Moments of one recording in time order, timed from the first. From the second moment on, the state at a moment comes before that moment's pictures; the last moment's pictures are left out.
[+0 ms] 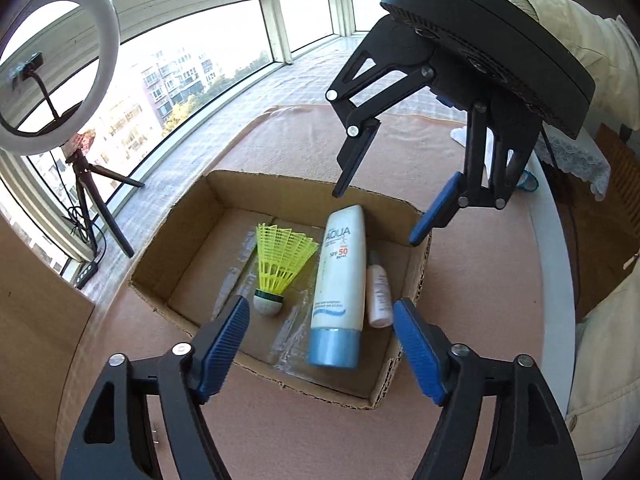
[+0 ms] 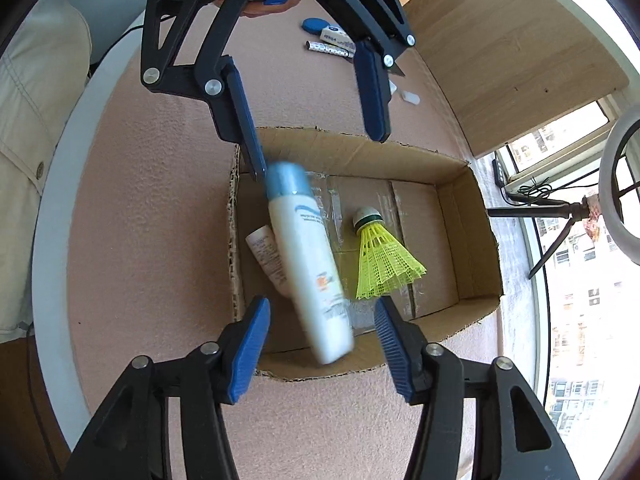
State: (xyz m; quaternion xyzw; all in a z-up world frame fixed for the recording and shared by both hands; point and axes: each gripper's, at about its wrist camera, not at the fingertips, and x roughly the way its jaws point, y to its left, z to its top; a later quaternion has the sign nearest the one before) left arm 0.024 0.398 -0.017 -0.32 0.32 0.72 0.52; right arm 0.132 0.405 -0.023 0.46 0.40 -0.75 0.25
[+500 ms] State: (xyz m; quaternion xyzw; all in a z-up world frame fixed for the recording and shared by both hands) left arm 0.029 0.258 -0.026 -0.34 0.26 0.79 0.45; right arm 0.087 0.361 0.008 0.45 0.32 -0.81 0.20
